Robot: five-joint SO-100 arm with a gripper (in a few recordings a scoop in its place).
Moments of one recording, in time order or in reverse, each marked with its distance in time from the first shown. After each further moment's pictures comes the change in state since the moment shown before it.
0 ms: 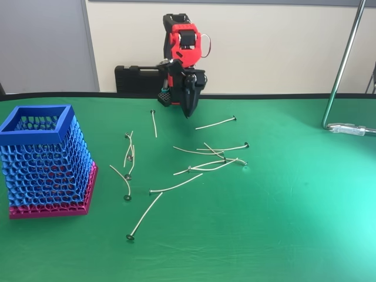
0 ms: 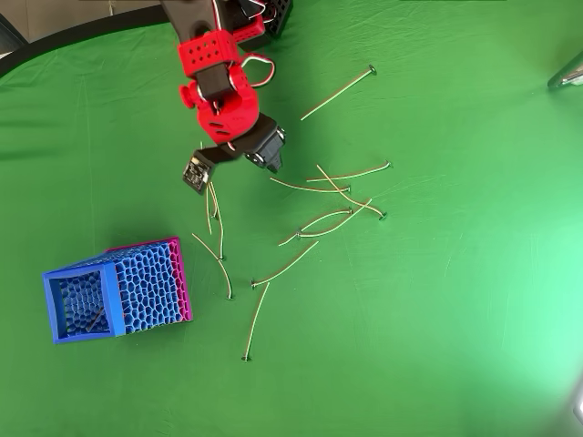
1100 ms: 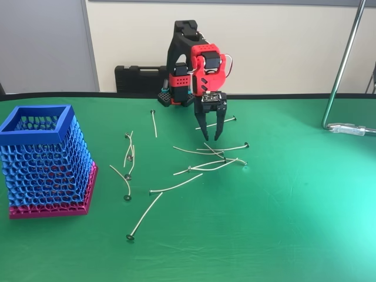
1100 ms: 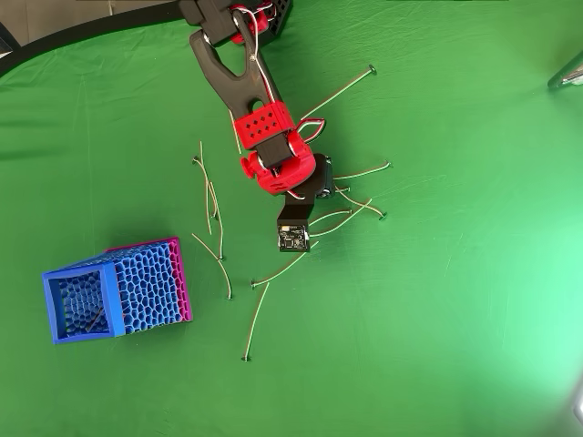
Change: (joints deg) arm -9.4 -37.8 -38.1 13.5 -22.0
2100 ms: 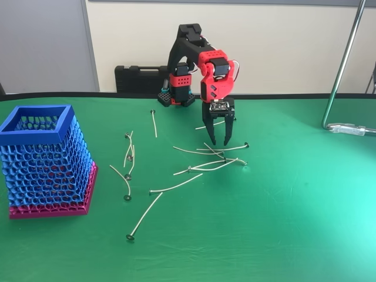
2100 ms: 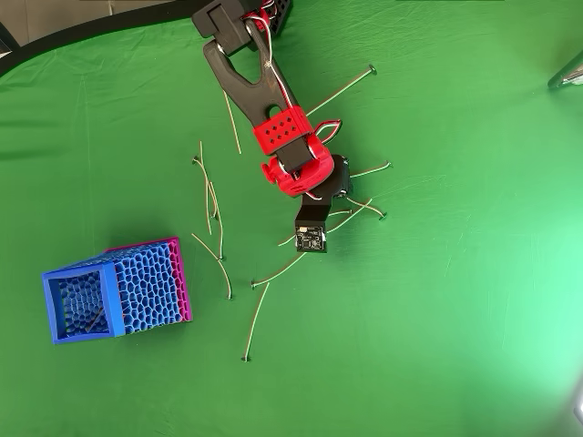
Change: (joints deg) arm -3.2 -7.0 -4.7 0.5 4.4
